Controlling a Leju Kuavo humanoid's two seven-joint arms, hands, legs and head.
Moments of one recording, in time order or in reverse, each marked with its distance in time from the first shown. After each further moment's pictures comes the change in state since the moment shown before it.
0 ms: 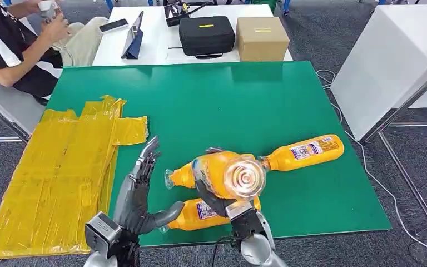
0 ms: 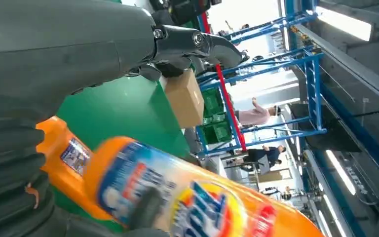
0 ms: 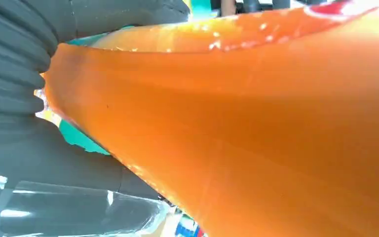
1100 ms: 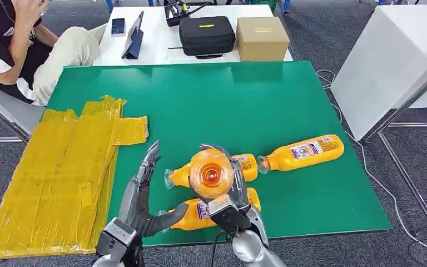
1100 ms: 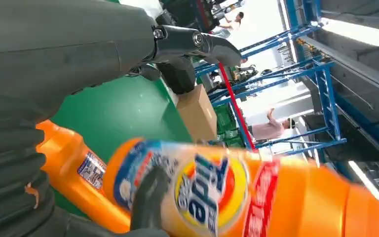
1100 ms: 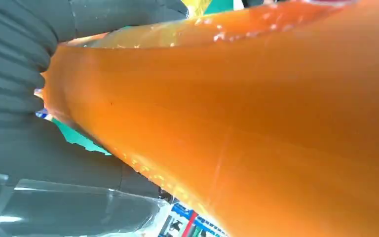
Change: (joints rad) left arm 0.007 -0.009 -0.026 0.033 -0.122 0.098 -0.004; right arm -0.057 0.039 0.024 0.074 0.172 -0.081 0.063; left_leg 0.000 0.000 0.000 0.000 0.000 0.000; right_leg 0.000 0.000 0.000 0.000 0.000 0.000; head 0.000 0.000
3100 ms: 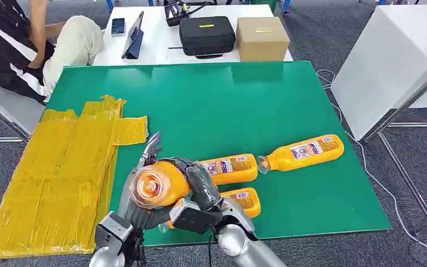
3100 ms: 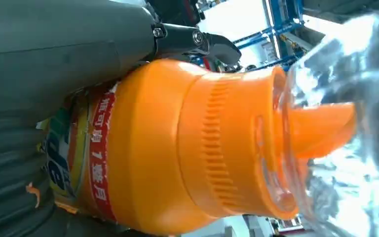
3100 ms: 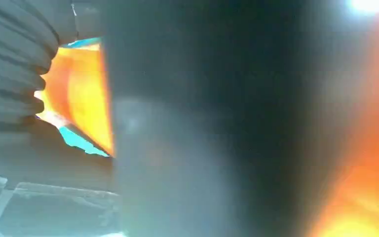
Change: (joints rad) left arm -0.055 0.004 -0.011 0.004 0.065 -0.066 -0.021; right arm -0.093 0.013 0.079 0.097 0.150 0.299 0.095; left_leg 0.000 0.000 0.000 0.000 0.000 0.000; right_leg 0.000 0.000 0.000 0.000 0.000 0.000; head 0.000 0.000
